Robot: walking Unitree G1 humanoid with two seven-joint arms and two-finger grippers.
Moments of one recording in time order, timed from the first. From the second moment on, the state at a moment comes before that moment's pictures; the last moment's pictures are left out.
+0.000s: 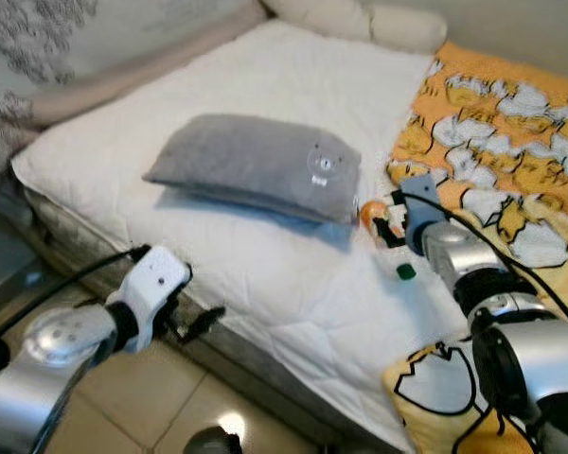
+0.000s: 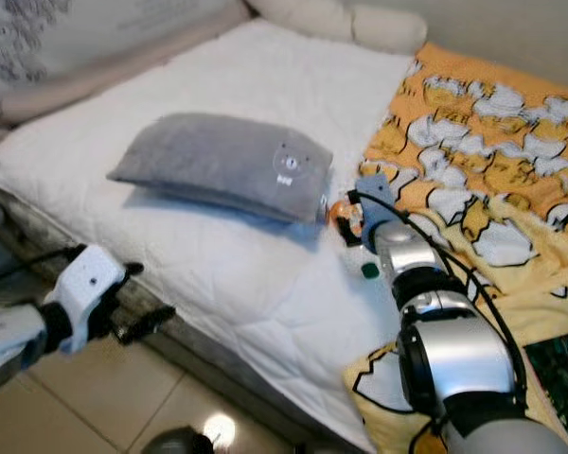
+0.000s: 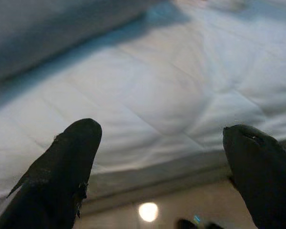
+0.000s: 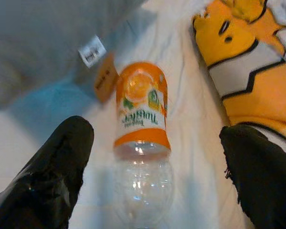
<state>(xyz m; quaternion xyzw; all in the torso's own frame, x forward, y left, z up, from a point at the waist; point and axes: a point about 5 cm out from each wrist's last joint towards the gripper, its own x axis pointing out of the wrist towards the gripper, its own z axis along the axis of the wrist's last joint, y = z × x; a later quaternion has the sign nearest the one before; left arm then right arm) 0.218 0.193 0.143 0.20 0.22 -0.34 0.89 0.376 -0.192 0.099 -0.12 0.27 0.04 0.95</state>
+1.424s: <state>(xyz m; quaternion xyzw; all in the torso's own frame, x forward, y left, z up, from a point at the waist) 0.185 0.192 0.169 0.18 0.26 -0.34 0.88 0.367 -0.197 0.082 -0.05 0.26 -0.01 0.96</state>
